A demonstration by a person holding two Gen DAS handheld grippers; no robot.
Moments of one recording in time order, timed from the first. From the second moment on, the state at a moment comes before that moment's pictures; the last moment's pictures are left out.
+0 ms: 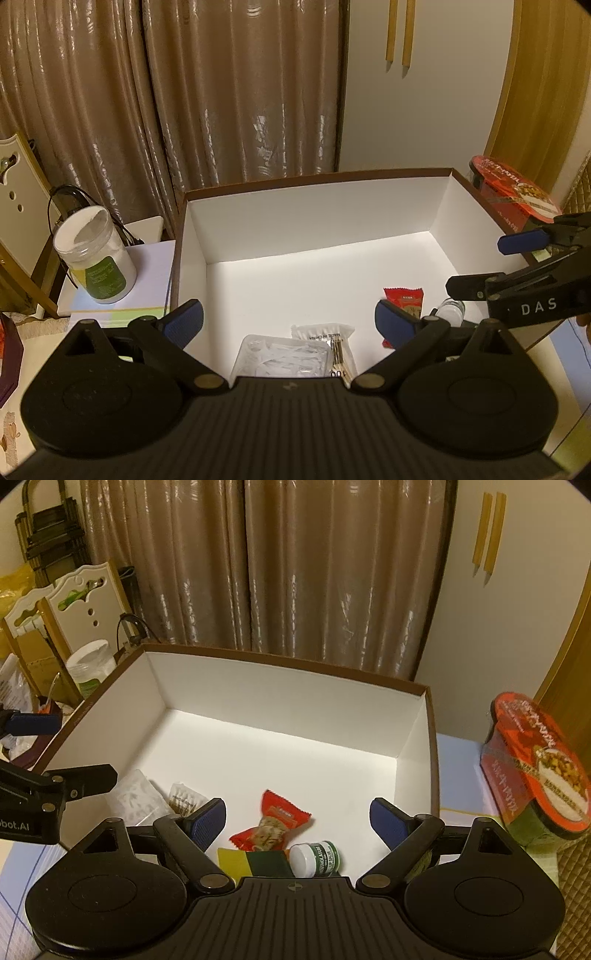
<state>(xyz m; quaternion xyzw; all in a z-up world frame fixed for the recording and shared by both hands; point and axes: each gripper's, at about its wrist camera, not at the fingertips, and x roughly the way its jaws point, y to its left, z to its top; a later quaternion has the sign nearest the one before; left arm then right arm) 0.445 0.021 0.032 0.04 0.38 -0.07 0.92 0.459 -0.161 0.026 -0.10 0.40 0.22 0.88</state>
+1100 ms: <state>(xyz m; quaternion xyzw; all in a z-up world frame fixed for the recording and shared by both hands) 0.278 0.001 0.074 0.00 0.37 -0.09 0.93 0.270 -0.254 0.069 -0.09 0.38 0.26 0.88</state>
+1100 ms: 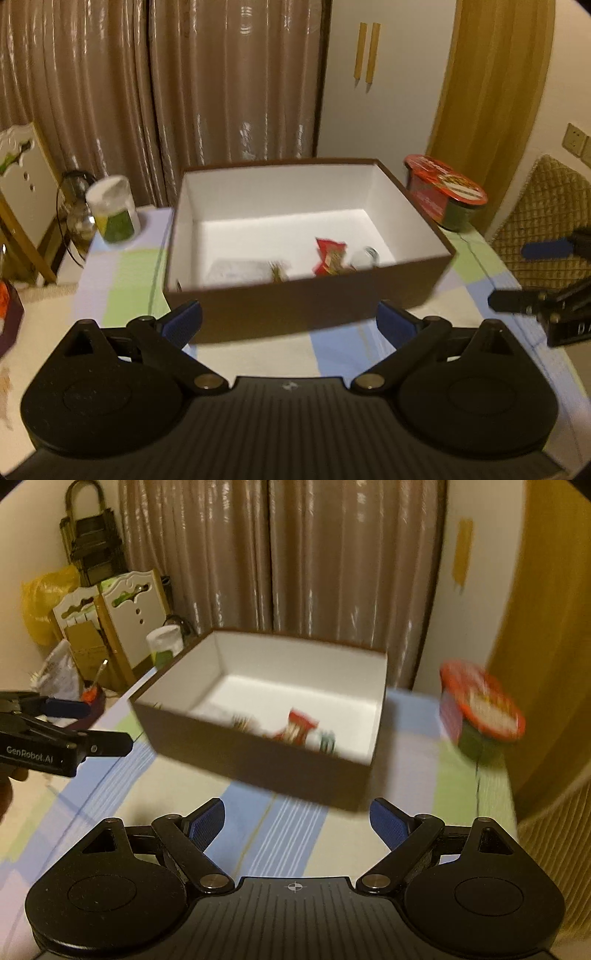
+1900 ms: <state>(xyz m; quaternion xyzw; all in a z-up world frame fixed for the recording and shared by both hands) 0.115 -0.032 0.010 -0.03 0.47 -0.04 0.88 0.155 -0.311 0.007 -0.08 0.47 0.28 0.84</state>
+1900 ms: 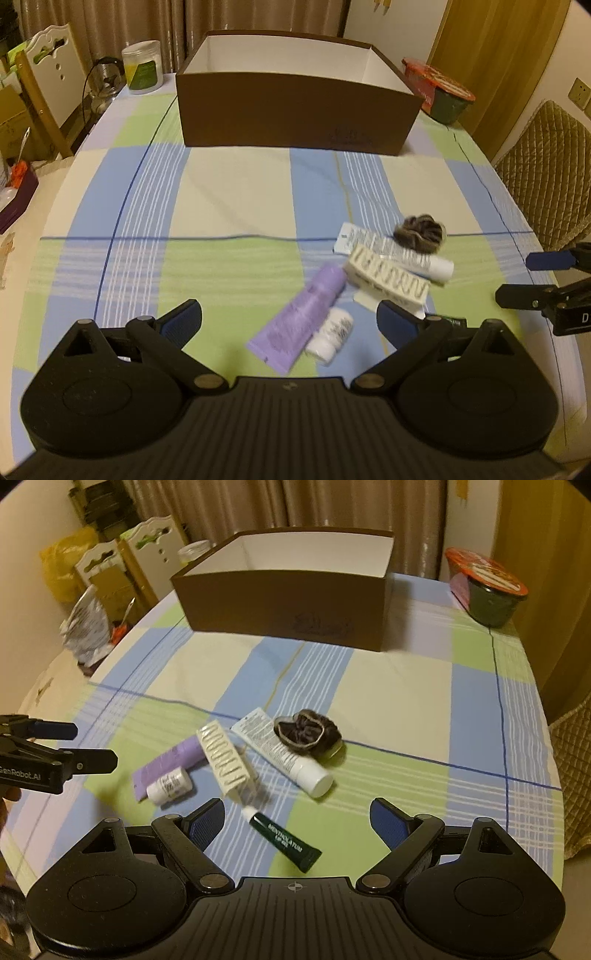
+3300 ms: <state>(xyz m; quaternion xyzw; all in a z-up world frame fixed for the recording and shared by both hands) 0.073 -0.041 -0.035 0.06 0.49 -0.17 0.86 0.088 -0.287 -0.022 -0.18 0.45 0.31 0.82</state>
